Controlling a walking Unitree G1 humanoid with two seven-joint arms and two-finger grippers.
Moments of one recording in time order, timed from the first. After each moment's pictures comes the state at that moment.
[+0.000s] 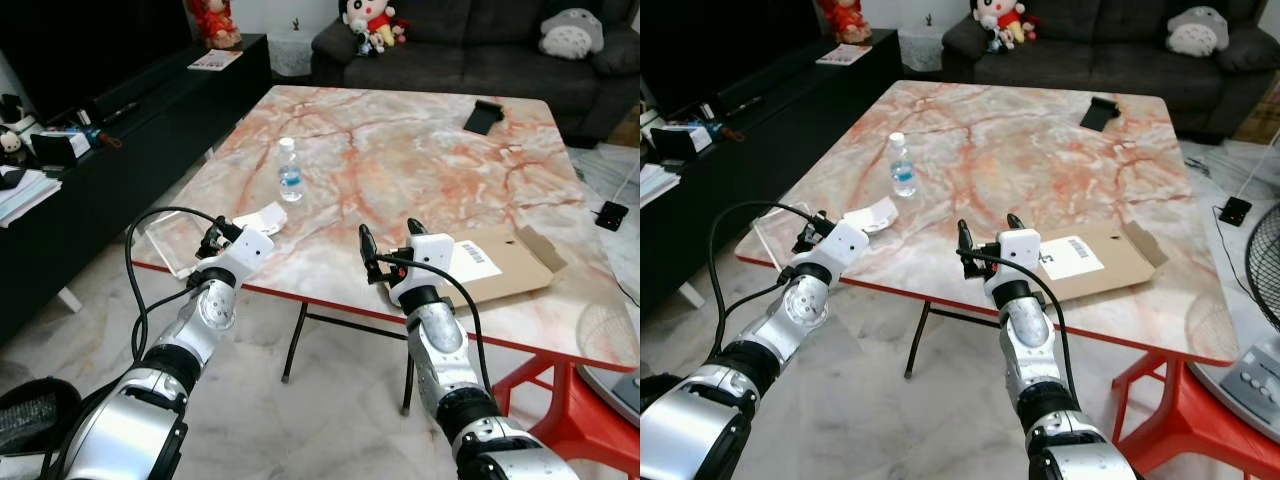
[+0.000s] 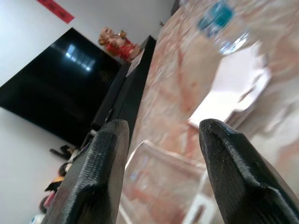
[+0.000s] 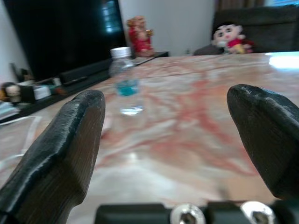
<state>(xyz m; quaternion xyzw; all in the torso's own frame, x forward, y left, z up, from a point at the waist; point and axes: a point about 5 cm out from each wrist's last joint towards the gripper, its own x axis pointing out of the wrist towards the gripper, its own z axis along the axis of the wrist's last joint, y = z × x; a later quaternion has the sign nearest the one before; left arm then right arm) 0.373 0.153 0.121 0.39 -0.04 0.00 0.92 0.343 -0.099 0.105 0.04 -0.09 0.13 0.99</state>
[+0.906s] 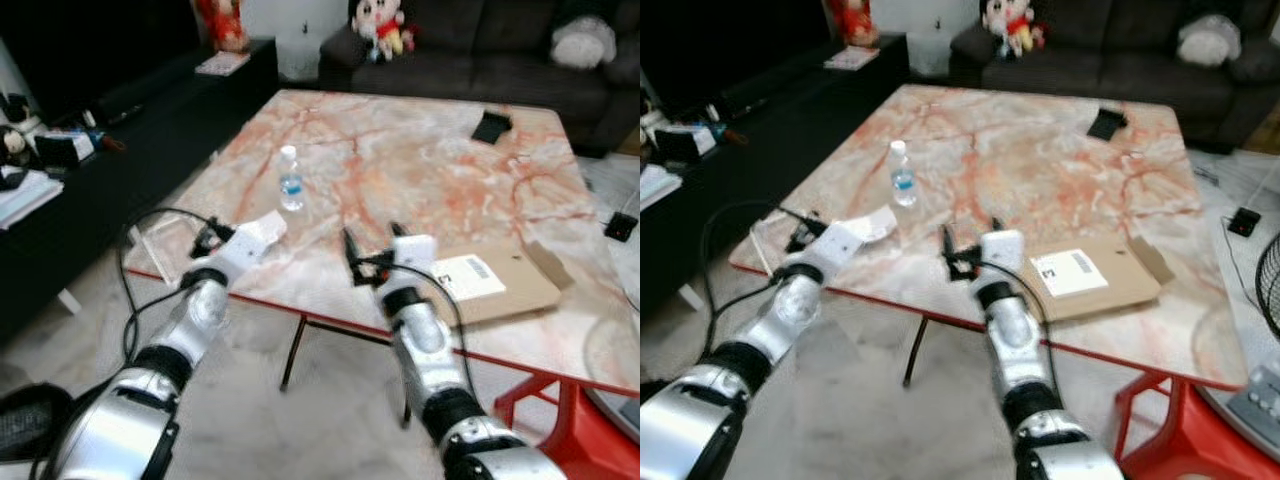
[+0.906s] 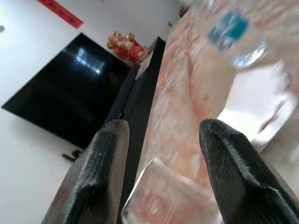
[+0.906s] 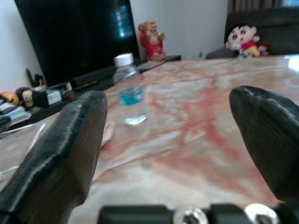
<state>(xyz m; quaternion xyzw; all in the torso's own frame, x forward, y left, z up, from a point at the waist) 0.372 0.161 0.120 0.39 -0.04 0.01 0.92 0.343 -0.091 0.105 0.04 -0.09 0.15 0.98</state>
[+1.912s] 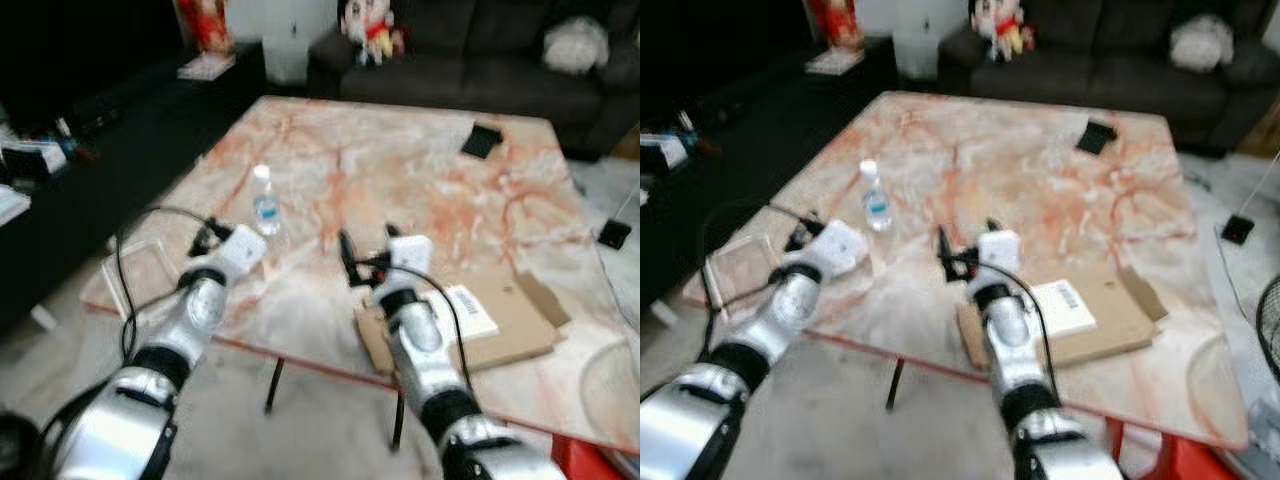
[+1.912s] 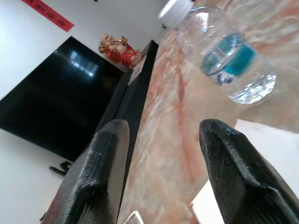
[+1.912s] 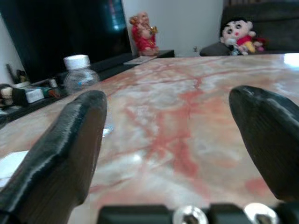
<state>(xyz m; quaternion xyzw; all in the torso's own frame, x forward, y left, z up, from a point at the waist) 0.372 0.160 0.121 0.40 -0.05 0.00 0.91 0.343 -0.092 0.104 0.04 -0.08 0.15 0.99</state>
